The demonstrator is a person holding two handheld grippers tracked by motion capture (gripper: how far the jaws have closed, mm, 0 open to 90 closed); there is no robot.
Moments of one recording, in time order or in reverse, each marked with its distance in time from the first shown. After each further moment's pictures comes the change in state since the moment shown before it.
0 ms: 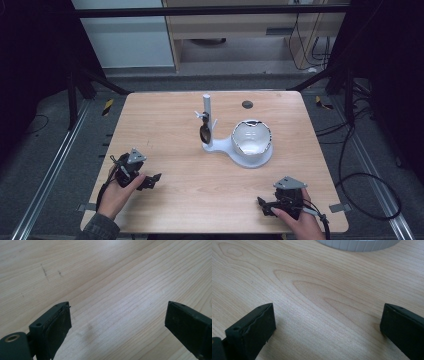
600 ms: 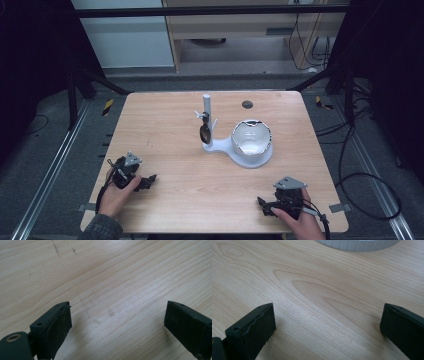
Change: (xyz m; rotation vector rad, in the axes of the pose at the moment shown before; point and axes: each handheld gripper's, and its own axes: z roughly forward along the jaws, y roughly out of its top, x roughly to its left) left arm 0.019 -0.024 0.019 0.000 0.042 -0.049; right arm 0.000 0.000 0.000 -0.001 -0.003 -0.003
